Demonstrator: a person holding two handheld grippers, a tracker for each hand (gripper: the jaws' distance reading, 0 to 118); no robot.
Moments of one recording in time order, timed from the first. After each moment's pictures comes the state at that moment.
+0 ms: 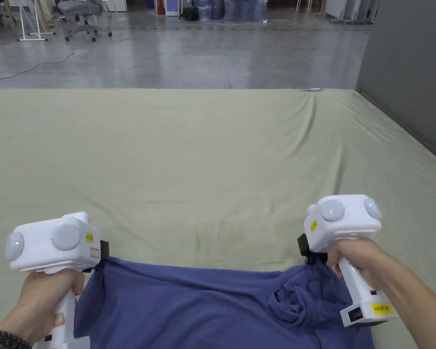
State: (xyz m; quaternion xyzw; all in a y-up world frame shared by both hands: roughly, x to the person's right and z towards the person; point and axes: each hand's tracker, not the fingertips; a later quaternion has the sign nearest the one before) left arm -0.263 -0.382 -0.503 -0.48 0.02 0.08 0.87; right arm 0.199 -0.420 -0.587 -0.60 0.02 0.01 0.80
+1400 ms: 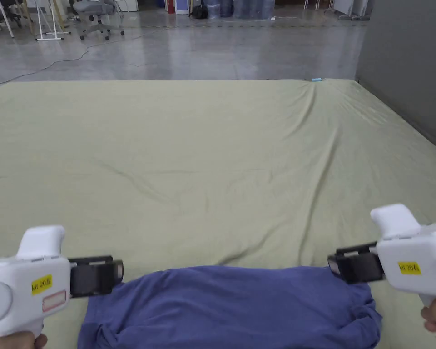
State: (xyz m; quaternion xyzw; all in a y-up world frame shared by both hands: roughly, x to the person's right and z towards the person) left arm -0.262 -0.285 -0.234 -0.36 -0.08 0.07 0.93; right arm 0.215 -0.286 -0.272 -0.39 0.12 0.06 0.91
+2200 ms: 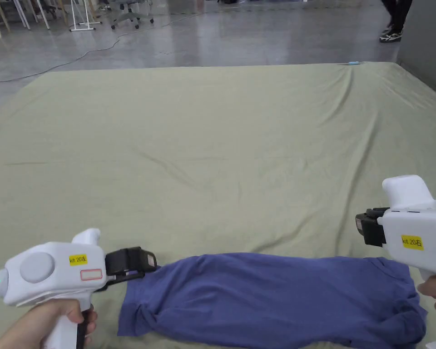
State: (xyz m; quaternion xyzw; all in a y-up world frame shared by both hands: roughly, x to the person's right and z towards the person) left arm -0.353 -0.424 -0.299 -0.49 -0.12 0.26 0.82; right arm 0.173 -0.297 -0.287 -0.36 0.12 0.04 0.93
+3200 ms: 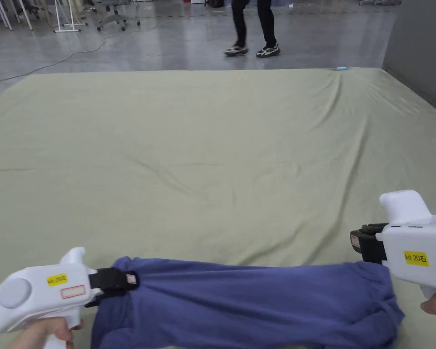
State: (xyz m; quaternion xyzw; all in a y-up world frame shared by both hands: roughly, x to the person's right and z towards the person) left arm -0.388 -0.464 -0.310 -0.44 -0.15 0.34 0.82; right arm 0.169 -0.299 -0.286 -0.38 0.13 0.03 0.91
